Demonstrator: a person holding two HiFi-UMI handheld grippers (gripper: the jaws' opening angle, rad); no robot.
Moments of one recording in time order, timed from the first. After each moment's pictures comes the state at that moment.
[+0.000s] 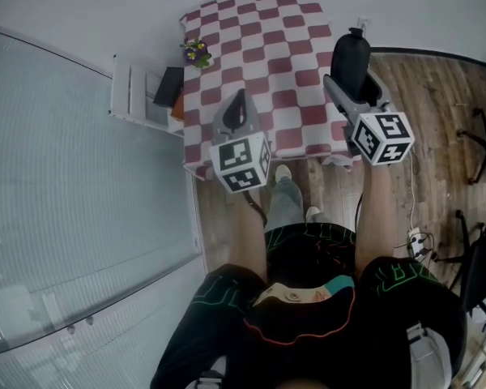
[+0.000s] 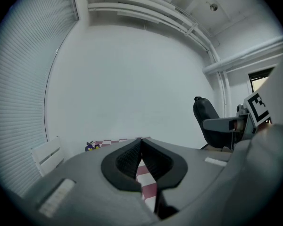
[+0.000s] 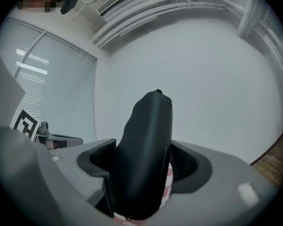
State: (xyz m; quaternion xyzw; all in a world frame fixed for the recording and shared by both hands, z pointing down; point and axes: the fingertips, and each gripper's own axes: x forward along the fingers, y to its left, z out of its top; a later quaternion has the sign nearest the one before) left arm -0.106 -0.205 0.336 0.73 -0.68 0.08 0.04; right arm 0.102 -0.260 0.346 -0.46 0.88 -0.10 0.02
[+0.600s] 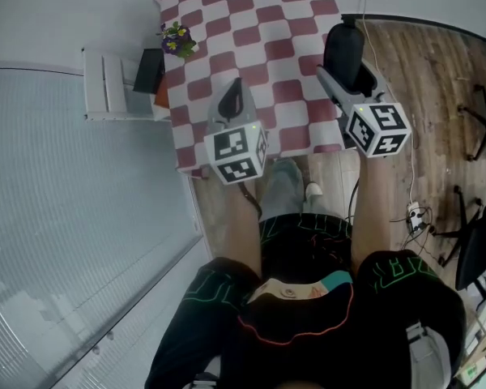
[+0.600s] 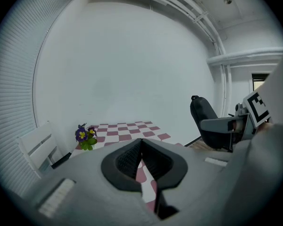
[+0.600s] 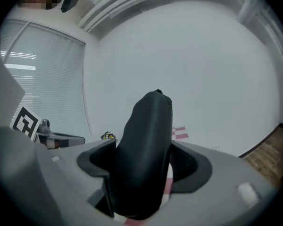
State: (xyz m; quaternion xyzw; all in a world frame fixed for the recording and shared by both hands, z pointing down) left arm -0.139 -0.286 0.411 0.74 -0.65 0.13 0.11; right arm 0.056 -0.330 0.421 -0.47 0.87 -0.15 -0.04
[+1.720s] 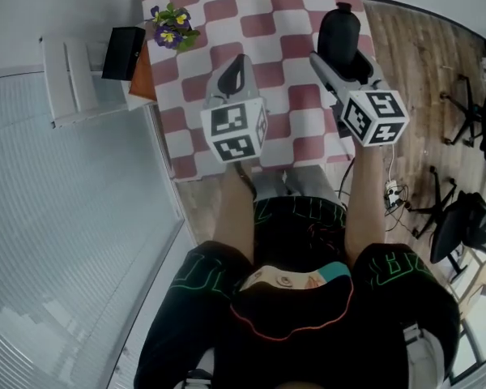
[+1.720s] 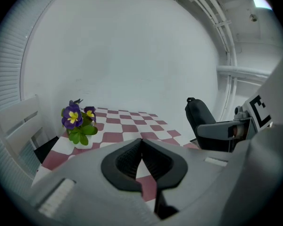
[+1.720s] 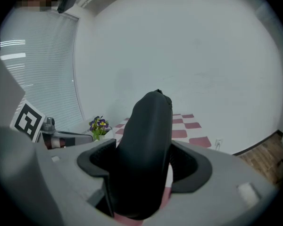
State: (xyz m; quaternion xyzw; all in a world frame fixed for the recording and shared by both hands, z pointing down) left arm -0.196 -0.373 0.481 0.75 -0.61 0.12 0.21; right arm -0.026 -0.400 0.472 -0.46 0.85 -0.19 -0.14
